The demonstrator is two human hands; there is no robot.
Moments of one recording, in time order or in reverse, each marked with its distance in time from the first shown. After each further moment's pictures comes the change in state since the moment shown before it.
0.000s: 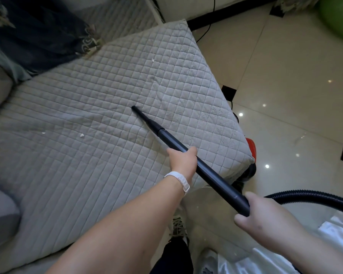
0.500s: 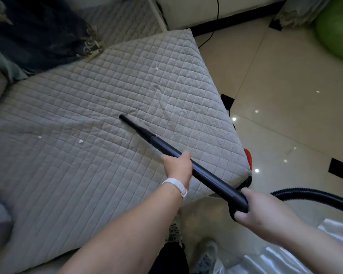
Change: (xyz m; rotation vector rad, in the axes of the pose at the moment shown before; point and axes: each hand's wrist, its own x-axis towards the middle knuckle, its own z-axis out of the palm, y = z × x) left_hand 0.016 0.029 -0.013 -0.164 0.062 -0.049; right_hand 0.028 -0.027 -0.041 -0.142 -0.006 -0.047
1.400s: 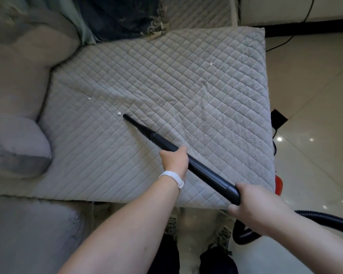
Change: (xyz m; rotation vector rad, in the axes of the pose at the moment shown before) left_hand 0.026 0.021 -0.026 -0.220 0.314 -0.115; right_hand 0.076 -0.034 -0.046 -0.240 -0.124 -0.331
